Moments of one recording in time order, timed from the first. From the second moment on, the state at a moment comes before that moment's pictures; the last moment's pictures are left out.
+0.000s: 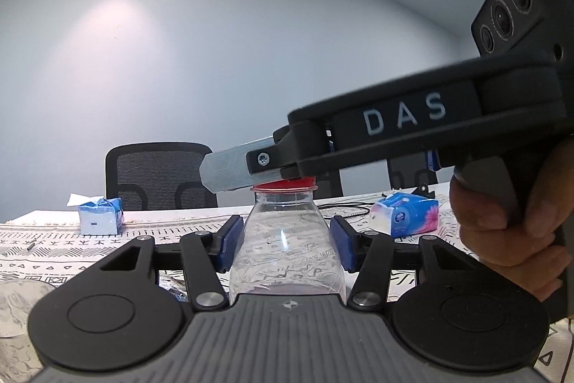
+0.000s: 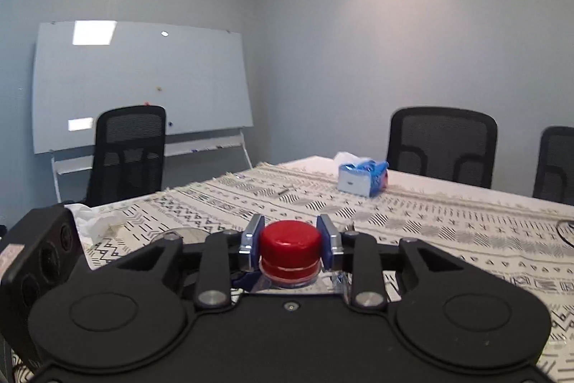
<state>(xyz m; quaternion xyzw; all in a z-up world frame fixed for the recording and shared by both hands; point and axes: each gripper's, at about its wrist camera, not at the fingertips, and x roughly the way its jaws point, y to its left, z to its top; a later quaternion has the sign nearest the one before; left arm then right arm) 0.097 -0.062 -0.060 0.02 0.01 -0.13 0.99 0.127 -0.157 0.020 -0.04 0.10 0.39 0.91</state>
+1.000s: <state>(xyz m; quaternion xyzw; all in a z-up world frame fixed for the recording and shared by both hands) 0.106 -0.063 -0.056 0.03 0.02 -0.13 0.99 0.124 -0.155 0.019 -0.04 0.07 0.37 0.92</state>
